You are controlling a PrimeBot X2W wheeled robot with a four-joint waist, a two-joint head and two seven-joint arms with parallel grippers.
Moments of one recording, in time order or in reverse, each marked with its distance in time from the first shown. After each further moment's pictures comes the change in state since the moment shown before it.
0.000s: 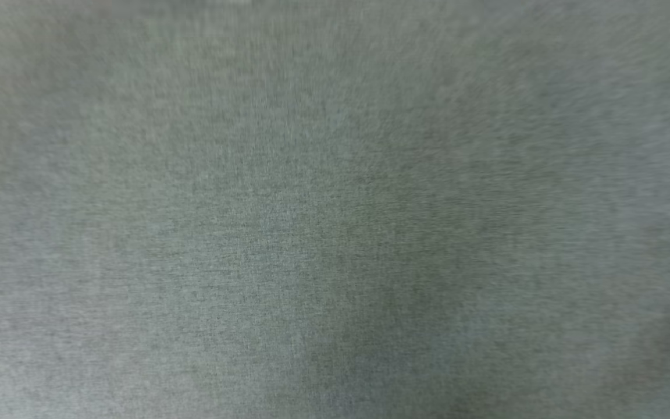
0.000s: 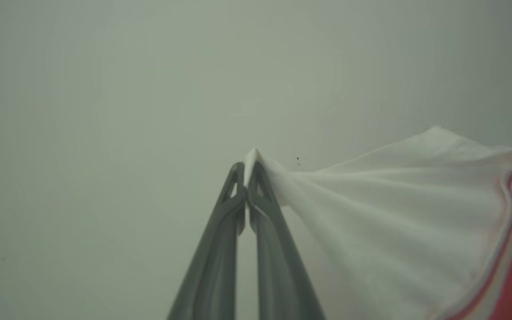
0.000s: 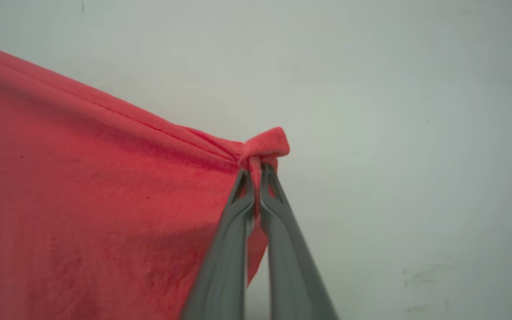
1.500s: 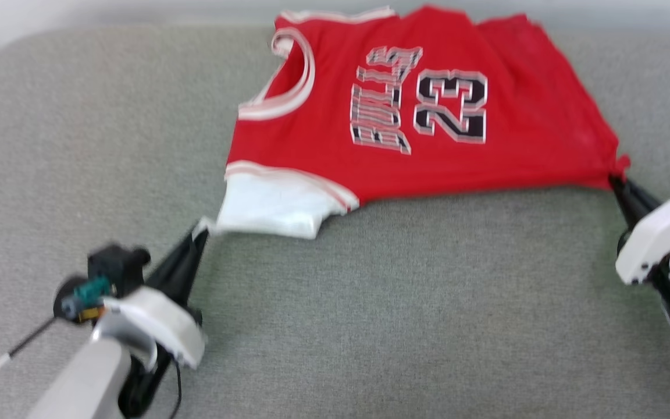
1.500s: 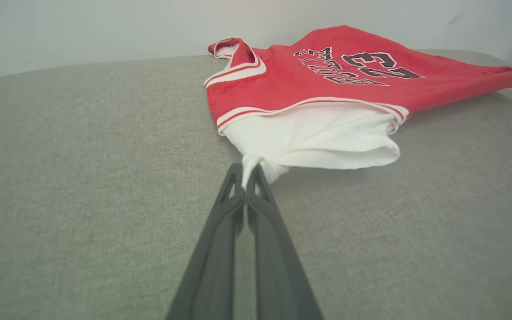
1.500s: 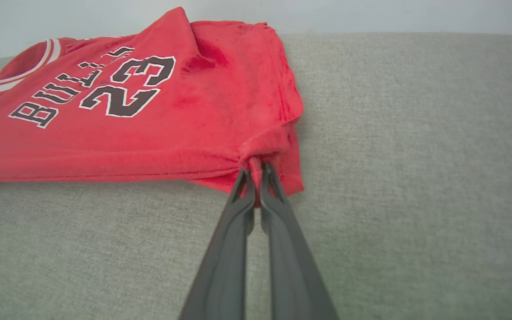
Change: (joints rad) left arm 1.251 -0.346 -0.139 0.295 -0.052 -0.092 -0.204; right arm 0.716 0.016 0.360 0.694 0.158 -0.001 -0.474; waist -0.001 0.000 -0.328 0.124
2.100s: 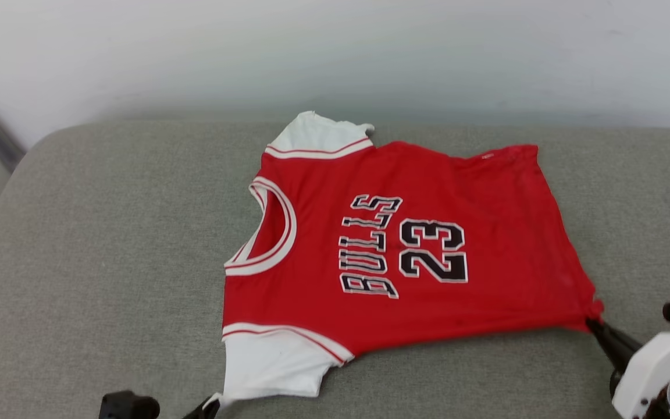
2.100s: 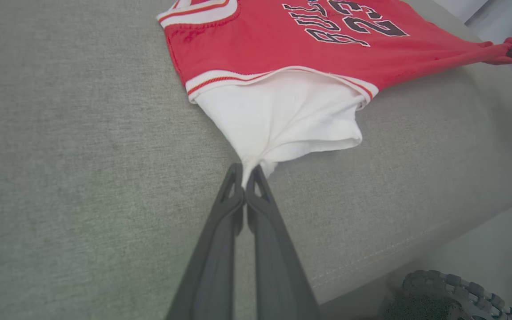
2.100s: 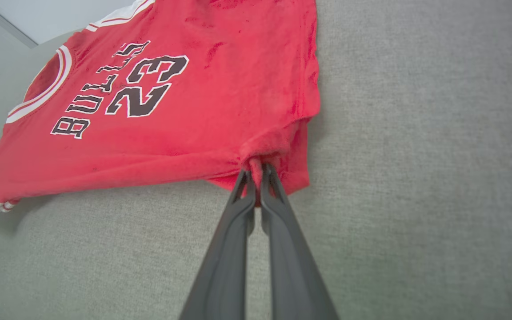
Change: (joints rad) left arm 0.485 0.126 -0.044 -0.314 -0.149 0.059 0.194; right arm 0.442 -0.045 -0.037 -0.284 0.161 0.000 0.134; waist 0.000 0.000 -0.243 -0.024
